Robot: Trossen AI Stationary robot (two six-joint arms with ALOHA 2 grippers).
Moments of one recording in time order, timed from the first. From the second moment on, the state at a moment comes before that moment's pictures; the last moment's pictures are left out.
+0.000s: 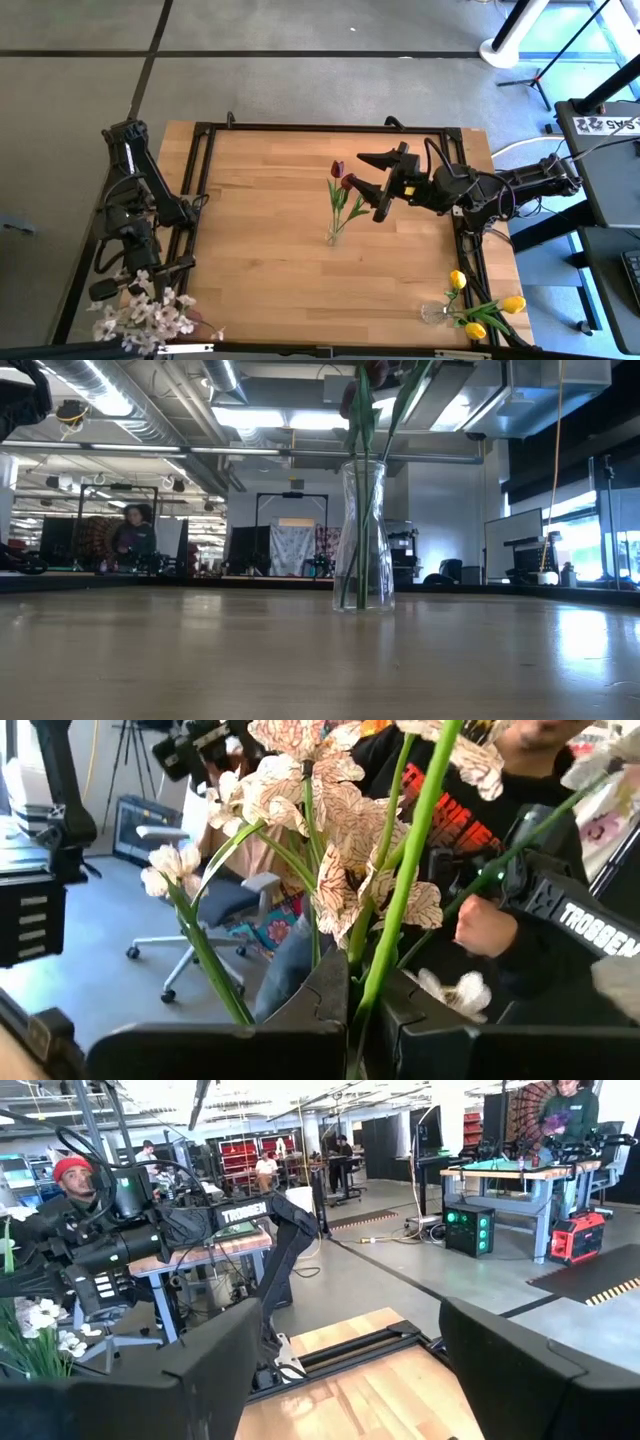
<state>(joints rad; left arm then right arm) -1.12 0.78 0.82 -0.04 -0.06 -0.35 0.25 1.22 1.18 0.10 0.59 0.13</state>
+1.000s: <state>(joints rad) -1.12 0.78 0.78 -0.12 0.03 -0.43 0.25 1.22 1.18 0.05 0.62 0.15</state>
